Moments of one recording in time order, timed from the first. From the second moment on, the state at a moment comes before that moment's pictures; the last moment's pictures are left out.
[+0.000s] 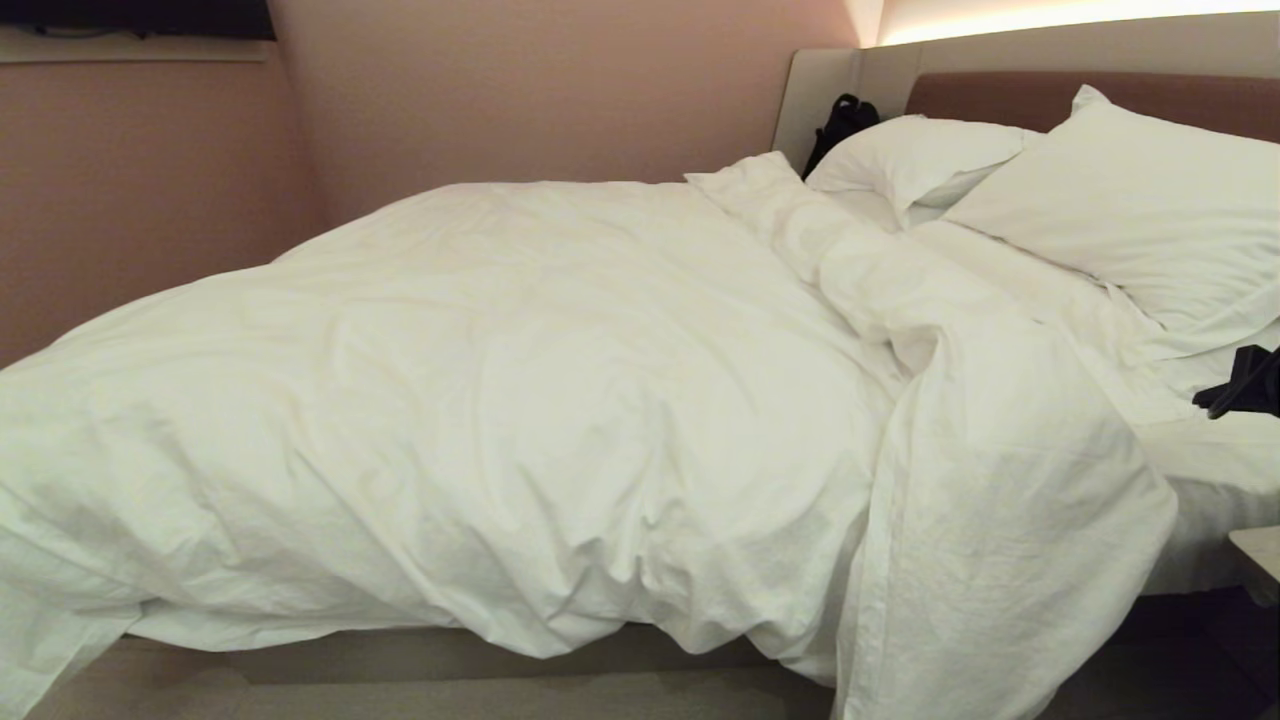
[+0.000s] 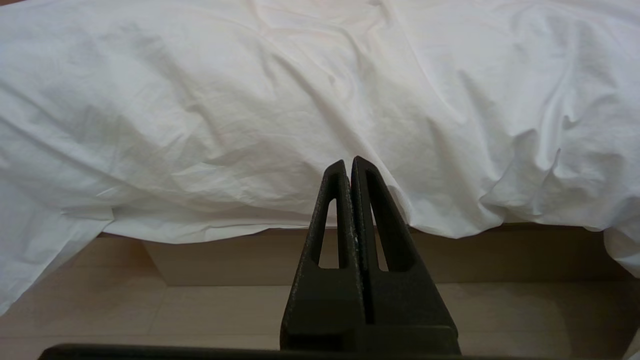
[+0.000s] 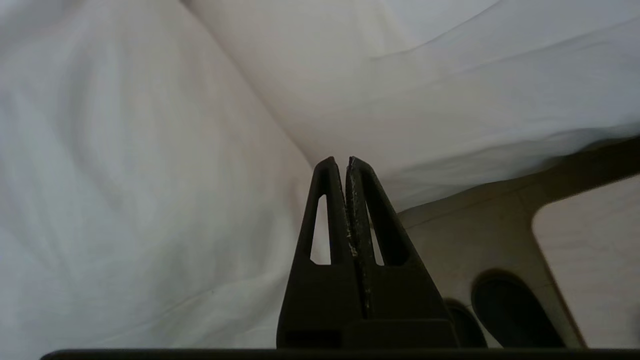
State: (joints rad) left arm 0.00 0.00 0.00 -0.06 0.01 0.00; right arm -0.62 2.16 -1.89 0.45 0.49 0.02
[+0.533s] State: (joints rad) left arm 0.00 0.00 0.00 -0.06 0.01 0.00; right arm -0.59 2.13 -1.80 0.42 0.63 -0.07
